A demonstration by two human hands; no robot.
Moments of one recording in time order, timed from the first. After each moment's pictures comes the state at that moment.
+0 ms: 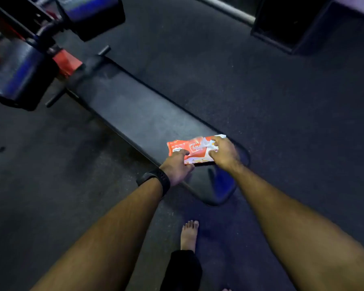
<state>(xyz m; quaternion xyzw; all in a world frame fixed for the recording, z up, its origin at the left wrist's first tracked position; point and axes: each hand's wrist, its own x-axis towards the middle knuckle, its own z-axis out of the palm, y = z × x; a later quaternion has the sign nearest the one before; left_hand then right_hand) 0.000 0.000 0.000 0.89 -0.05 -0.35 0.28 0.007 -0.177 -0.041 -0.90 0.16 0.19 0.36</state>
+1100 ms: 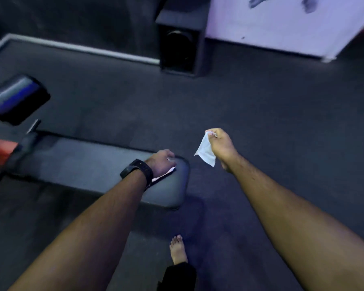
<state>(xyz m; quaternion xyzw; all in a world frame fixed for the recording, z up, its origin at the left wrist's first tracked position) -0.014 -0.106 0.163 0.86 -0.22 -0.39 0.24 -0.111 -0.278 0.179 -0.71 0.42 -0.08 0.56</state>
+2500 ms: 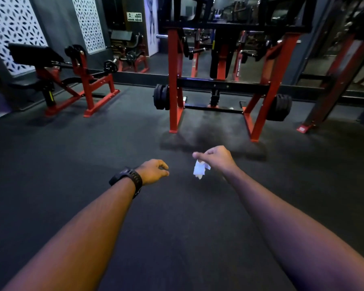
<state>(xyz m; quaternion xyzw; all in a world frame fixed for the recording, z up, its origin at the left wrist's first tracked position) -1.155 -0.649 0.349 0.38 -0.85 -0.37 0.00 -1.332 -0.499 0.383 -0.33 0.80 -0.44 0.25</state>
